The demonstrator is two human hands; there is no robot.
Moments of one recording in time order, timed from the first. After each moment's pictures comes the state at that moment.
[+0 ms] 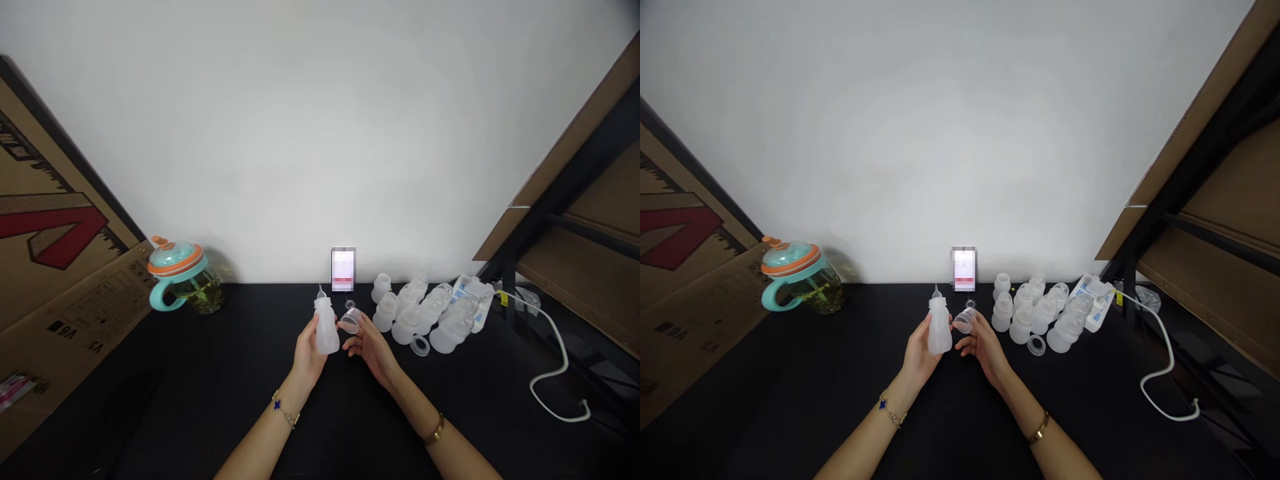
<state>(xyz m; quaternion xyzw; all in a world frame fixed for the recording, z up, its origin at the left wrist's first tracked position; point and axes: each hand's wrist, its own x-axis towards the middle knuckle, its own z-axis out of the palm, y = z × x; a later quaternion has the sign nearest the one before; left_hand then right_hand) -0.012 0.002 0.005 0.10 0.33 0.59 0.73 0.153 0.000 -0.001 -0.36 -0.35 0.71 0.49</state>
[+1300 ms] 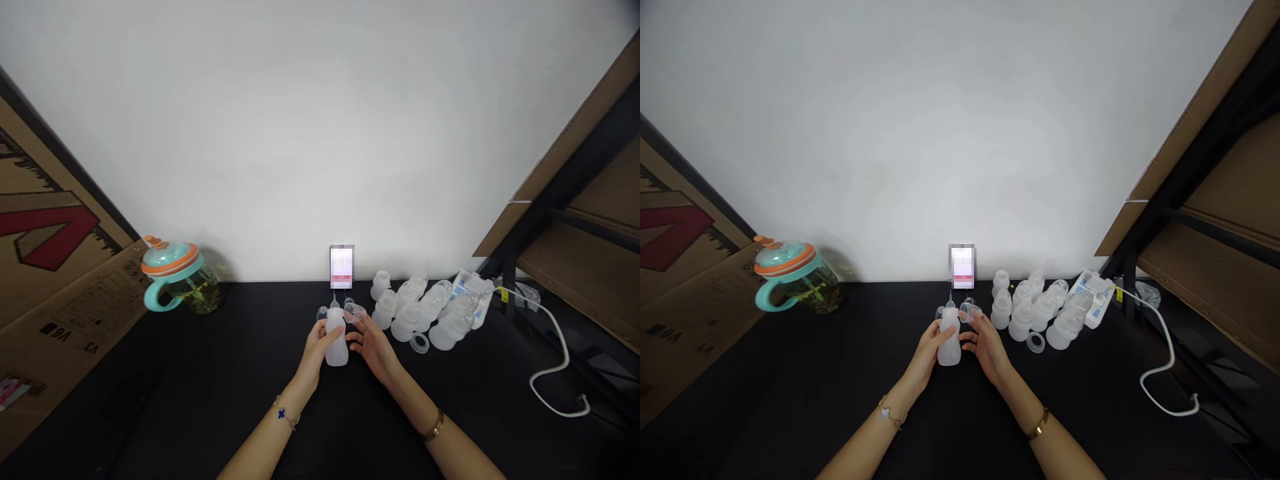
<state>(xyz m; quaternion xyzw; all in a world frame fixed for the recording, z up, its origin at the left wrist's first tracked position) -0.001 -0.009 0.002 0.32 0.46 0.52 0.64 0.155 0.002 -0.006 -0.34 -0.25 0.73 0.53</state>
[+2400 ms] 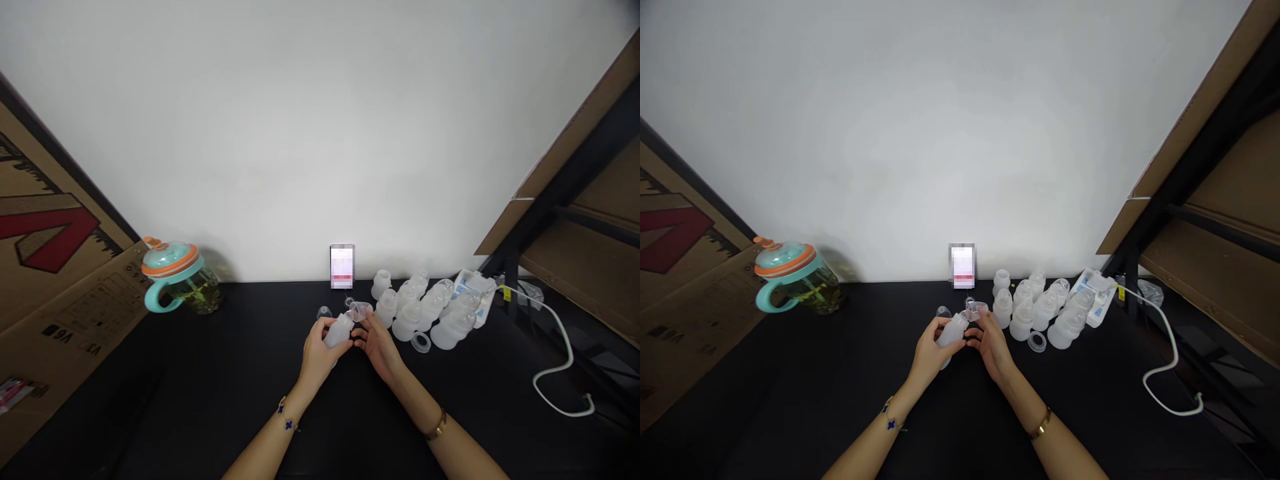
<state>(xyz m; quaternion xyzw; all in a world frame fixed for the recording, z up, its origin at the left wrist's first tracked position) -0.004 -0.009 -0.005 0.55 0.55 0.48 0.40 0.155 0.004 0.000 -0.37 -0.22 0.70 0.56</state>
